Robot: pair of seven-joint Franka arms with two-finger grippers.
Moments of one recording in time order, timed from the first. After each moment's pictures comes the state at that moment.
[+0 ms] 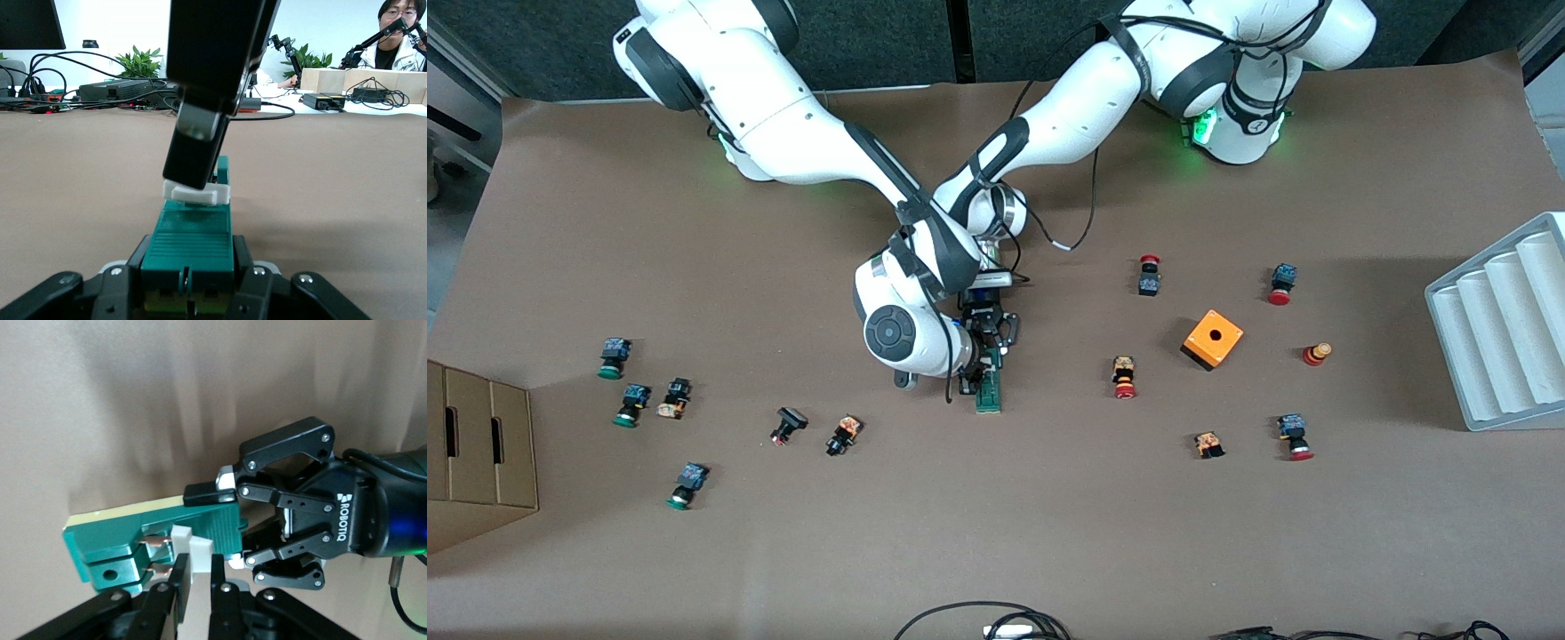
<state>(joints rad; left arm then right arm) -0.96 1.06 -0.19 -1.53 1.91 1.87 -2.56 0.63 0.76 0.00 -1.49 0.44 2.24 2.05</state>
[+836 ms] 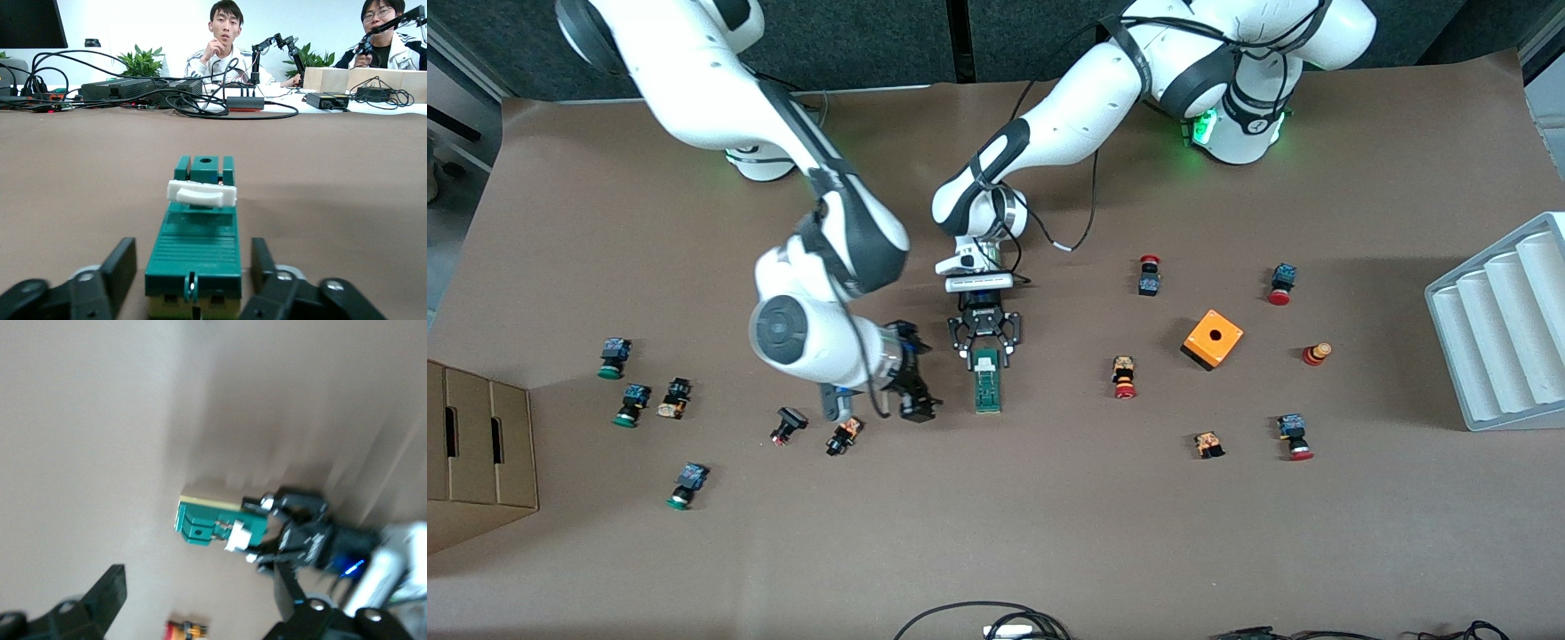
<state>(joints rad) -0.95 1.06 -0.18 -1.53 1.90 1.87 -2.56 0.46 0.54 -0.01 -1.47 0.34 2.01 1.55</state>
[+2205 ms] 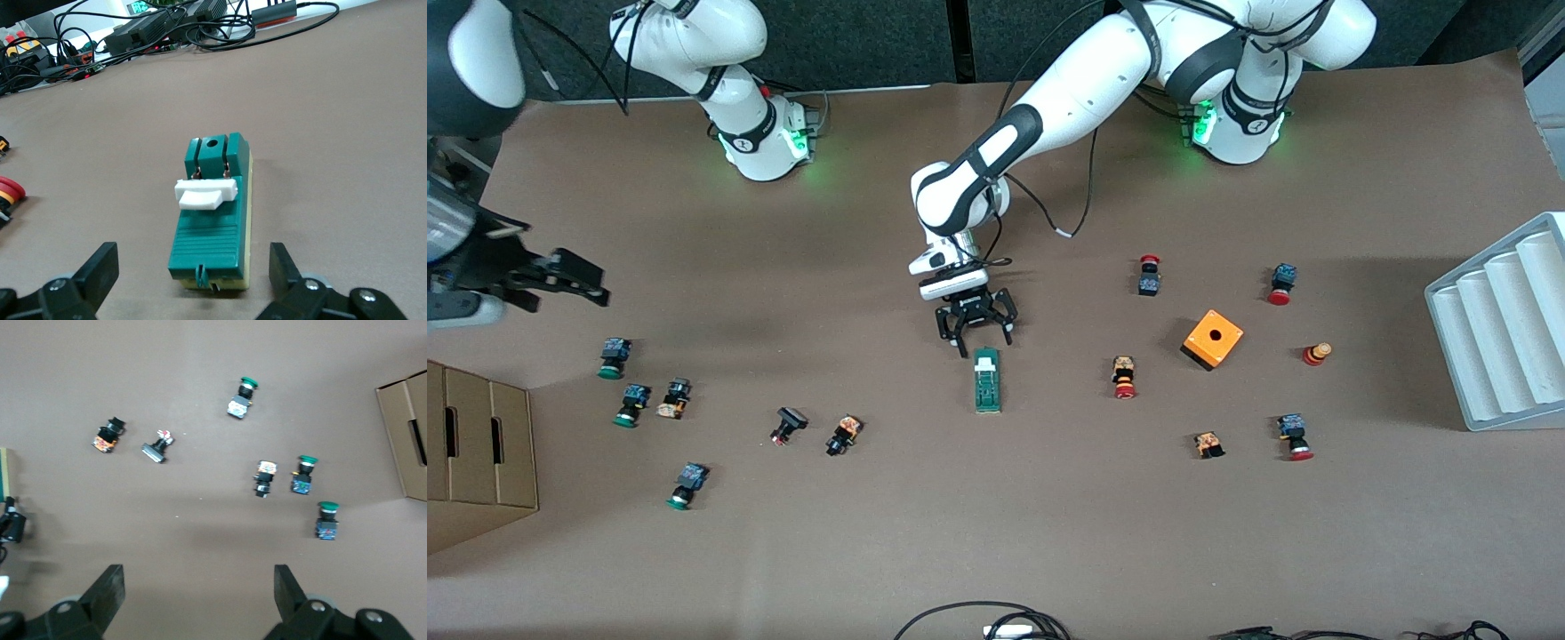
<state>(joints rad) -0.95 0.98 -0.22 -1.44 1.42 1.93 -2.01 0.08 -0.07 -0.15 -1.76 0.03 1.72 -0.10</state>
